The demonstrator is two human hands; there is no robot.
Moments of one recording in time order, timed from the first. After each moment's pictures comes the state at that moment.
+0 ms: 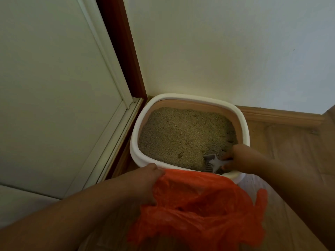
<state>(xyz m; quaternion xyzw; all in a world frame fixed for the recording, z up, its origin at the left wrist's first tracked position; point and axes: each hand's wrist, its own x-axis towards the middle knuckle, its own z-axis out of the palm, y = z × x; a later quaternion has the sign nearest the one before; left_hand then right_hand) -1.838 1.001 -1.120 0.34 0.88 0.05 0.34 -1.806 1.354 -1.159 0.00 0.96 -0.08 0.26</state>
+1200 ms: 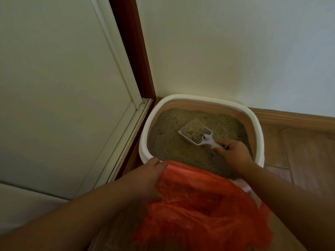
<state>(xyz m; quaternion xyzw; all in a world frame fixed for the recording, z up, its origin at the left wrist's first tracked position) -1.846 0.984 -1.117 0.30 0.91 0.10 0.28 -1.830 1.297 -1.186 0.18 0.88 -0.44 0.00</state>
